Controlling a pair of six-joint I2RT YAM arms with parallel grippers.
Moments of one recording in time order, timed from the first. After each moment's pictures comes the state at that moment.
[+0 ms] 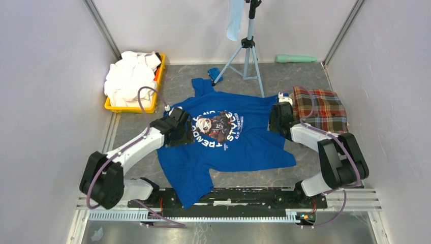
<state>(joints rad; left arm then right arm) -0.51 1.27 0.78 -0.65 -0.21 -0.62 0.29 1.47 0.68 -0.05 0.25 0.34</state>
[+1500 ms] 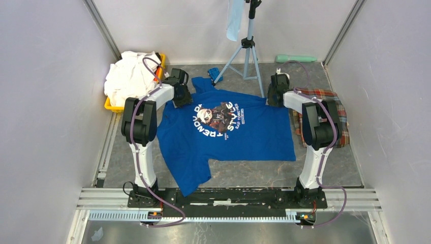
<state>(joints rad) -0.21 2.09 1.53 -0.50 -0.09 -0.54 0.17 1.99 1.28 -0.19 0.25 0.29</state>
